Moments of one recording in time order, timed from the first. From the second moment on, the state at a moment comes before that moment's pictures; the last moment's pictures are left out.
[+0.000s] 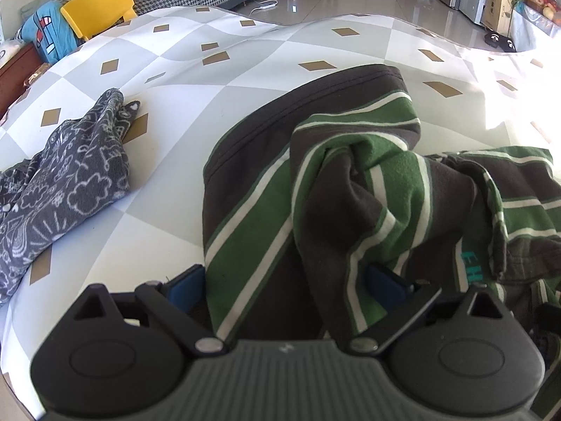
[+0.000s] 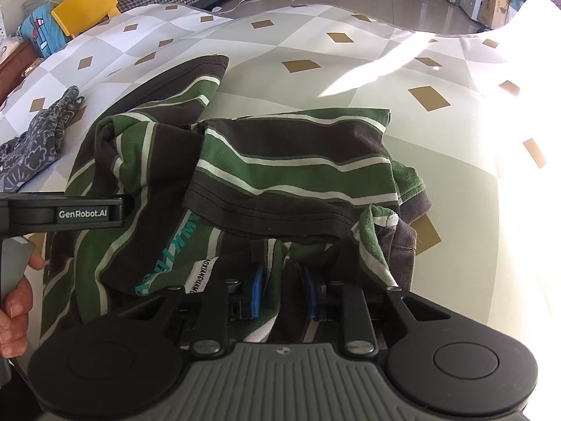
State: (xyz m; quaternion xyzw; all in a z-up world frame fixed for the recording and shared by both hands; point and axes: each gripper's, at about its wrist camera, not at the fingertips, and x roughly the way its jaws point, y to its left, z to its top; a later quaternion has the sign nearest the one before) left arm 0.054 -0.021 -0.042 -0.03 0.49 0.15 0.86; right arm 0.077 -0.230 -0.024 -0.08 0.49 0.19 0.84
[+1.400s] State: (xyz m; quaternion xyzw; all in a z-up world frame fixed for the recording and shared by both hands) left arm 0.006 -0.047 -0.003 -0.06 0.46 0.12 0.88; right arm 0.059 -0.255 0.010 -0.01 0.48 0.14 0.87
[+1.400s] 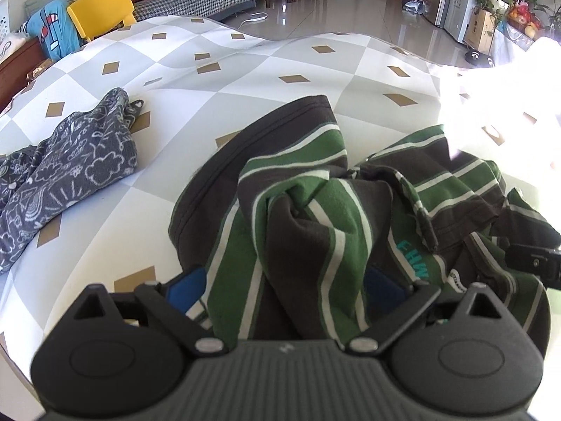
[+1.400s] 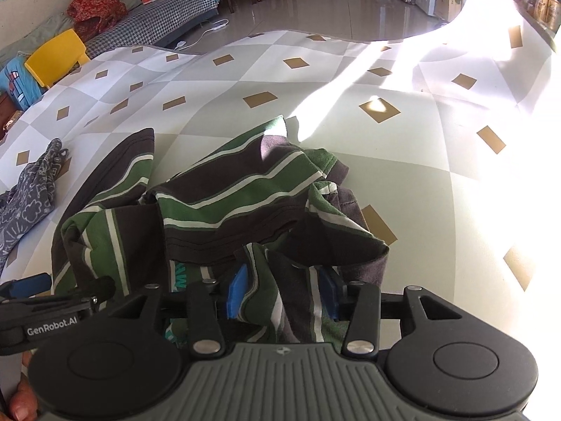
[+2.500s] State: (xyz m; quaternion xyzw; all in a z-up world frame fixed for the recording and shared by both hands) left arm 0.035 -0.034 -0.036 -0.04 0.50 0.07 0.86; right arm 0.036 -0.241 -0.026 -0.03 0.47 0.12 0.88
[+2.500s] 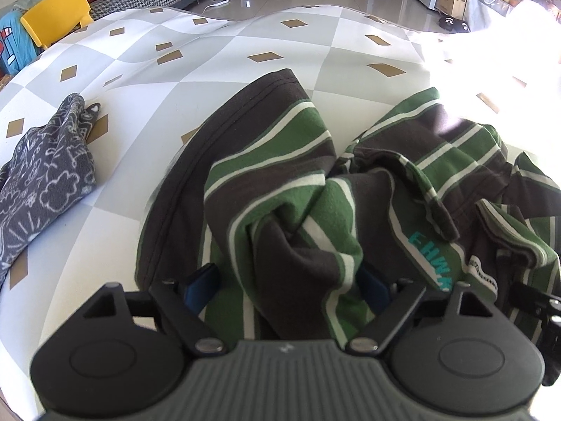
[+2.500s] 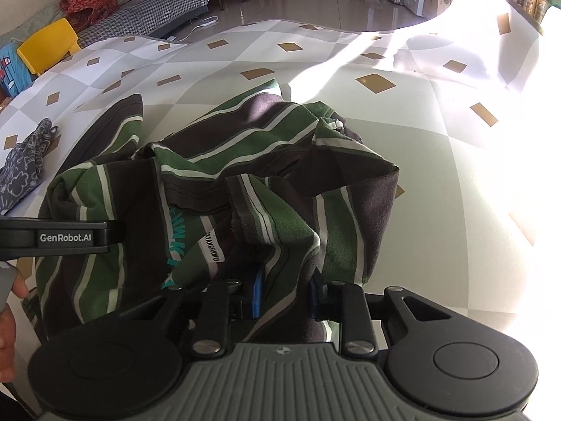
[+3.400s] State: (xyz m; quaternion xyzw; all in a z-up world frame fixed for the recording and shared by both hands) left arm -0.046 -0.081 -0.011 -0.02 0.50 0.02 0.86; right arm 0.038 -0.269 0.020 0.05 0.40 0.10 0.91
